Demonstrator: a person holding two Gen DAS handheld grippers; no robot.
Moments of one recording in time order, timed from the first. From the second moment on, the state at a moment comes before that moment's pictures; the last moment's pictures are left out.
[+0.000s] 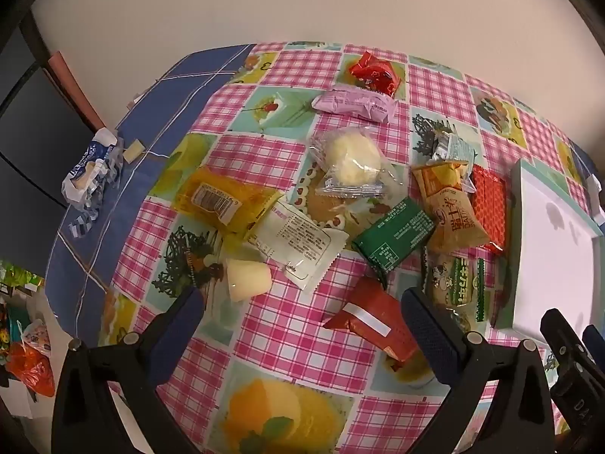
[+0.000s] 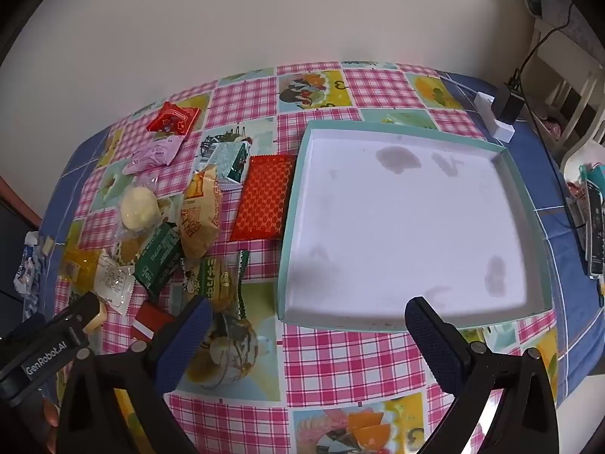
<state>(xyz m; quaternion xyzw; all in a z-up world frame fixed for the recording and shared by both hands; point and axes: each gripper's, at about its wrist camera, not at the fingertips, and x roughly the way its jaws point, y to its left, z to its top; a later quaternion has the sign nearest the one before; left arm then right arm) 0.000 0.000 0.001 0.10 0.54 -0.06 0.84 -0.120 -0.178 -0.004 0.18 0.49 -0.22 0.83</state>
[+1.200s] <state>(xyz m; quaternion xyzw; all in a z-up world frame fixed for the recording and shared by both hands) -0.001 -0.001 -0.007 0.10 0.55 -0.07 0.83 -0.120 -0.177 -0.001 0.18 0.49 -0.22 0.83</state>
